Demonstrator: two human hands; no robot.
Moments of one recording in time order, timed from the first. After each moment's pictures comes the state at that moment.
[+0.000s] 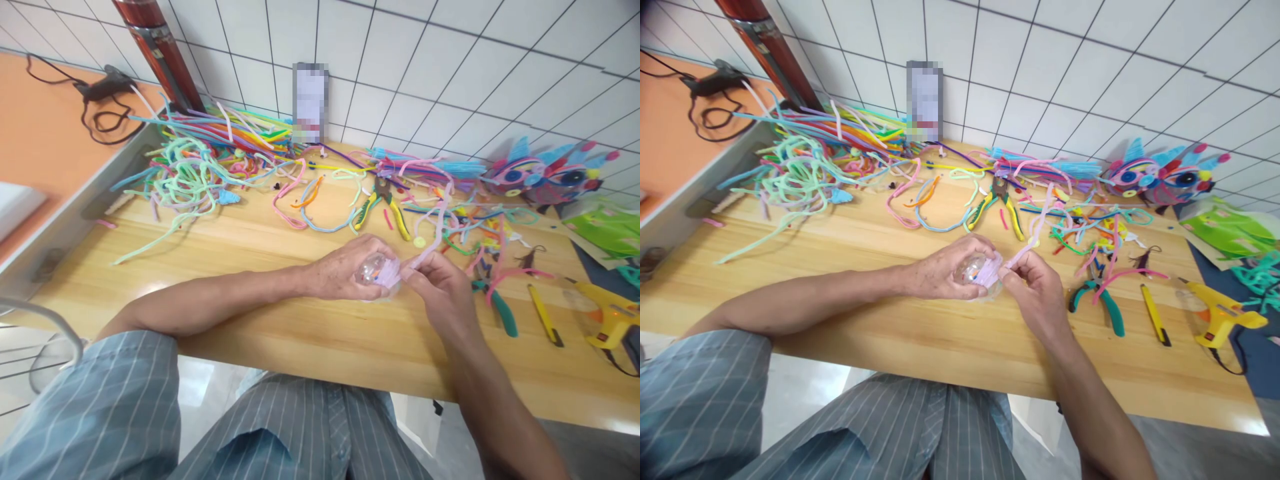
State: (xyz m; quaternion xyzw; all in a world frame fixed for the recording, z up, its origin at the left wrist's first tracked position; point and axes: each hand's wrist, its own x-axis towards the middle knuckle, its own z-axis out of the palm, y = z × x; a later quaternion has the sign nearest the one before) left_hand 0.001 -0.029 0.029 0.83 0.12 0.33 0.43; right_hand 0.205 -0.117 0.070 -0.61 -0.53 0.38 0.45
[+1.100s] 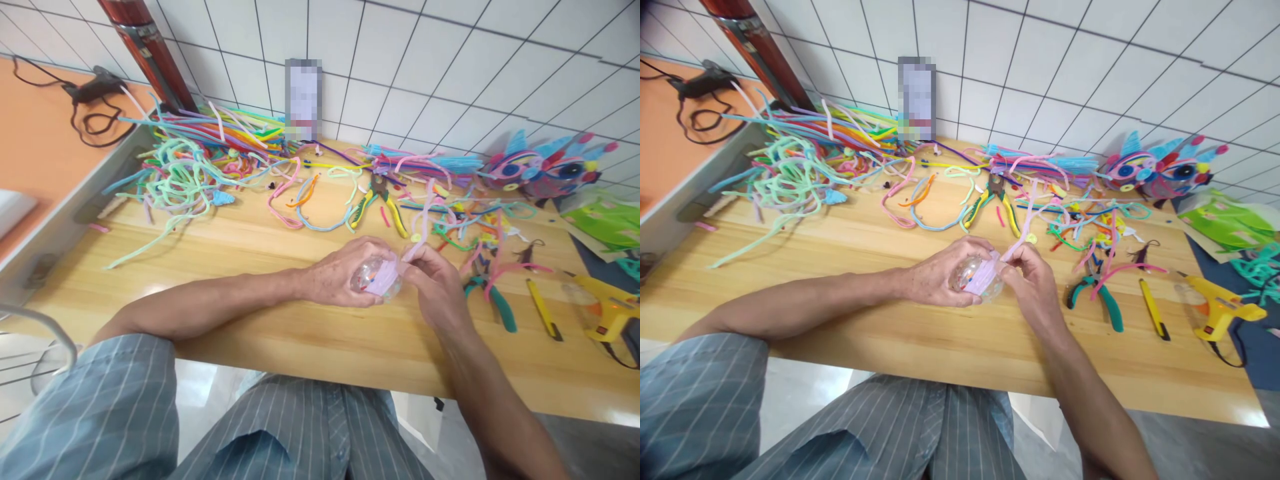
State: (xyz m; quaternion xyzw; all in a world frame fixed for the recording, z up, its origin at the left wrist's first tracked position) left_hand 0.001 -0.033 0.017 0.84 0.07 0.36 0.40; right_hand 0.210 -0.110 0.051 -0.59 -0.50 0.39 0.50
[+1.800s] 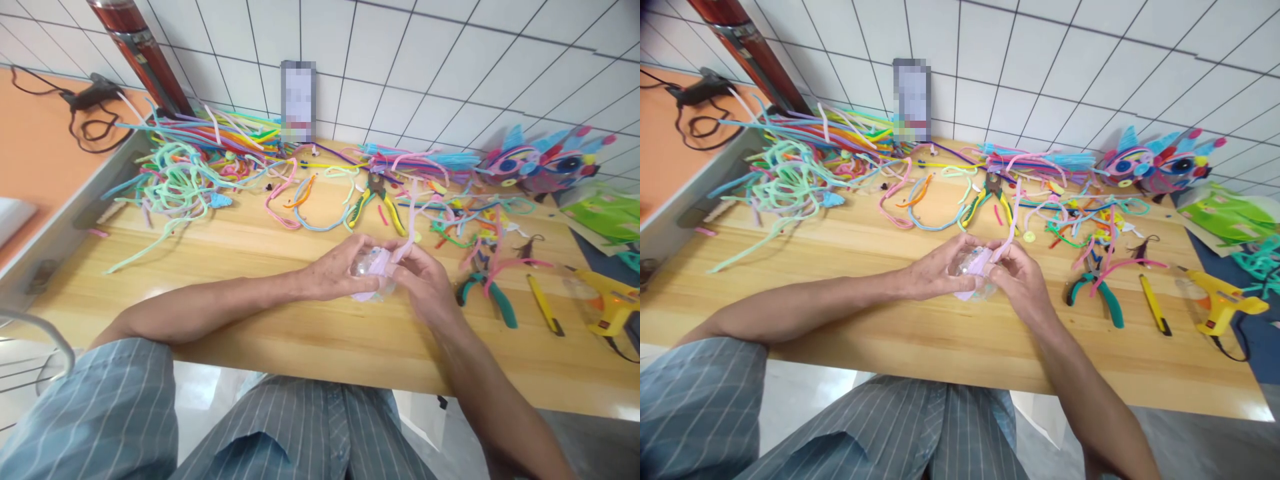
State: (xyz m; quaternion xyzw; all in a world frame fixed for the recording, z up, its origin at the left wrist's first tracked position) left_hand -0.002 -0.043 0.038 0.74 0.24 0.26 0.58; right_hand 0.202 -0.108 0.049 -0.55 -0.48 0.47 0.50
